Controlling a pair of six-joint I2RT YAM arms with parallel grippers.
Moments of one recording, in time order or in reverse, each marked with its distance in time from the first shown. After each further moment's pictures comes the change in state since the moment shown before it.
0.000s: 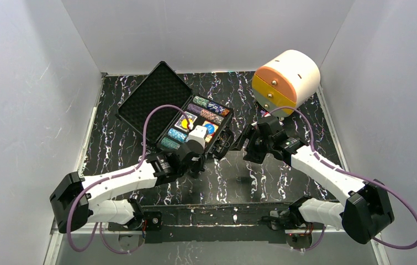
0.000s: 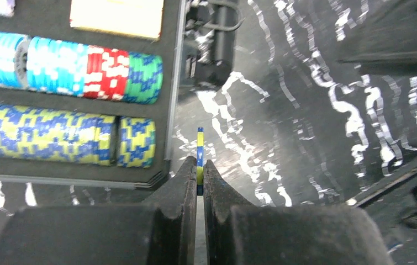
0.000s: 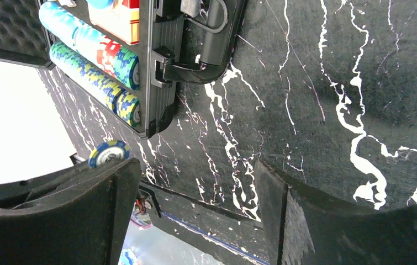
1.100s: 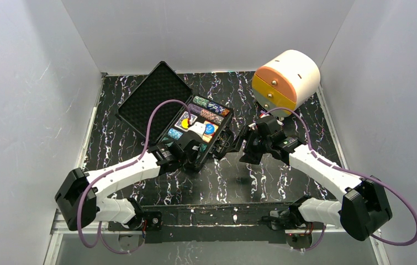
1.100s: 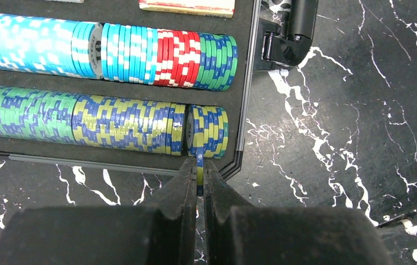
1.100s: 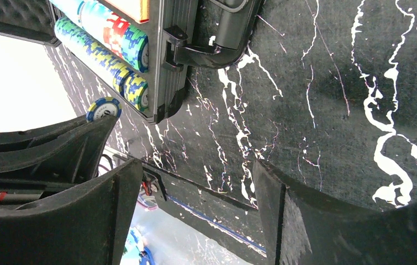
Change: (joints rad) left arm 0.131 0.069 0.097 -0.240 0.038 0.185; right arm -0.003 0.029 -0.010 0.037 -0.094 -0.003
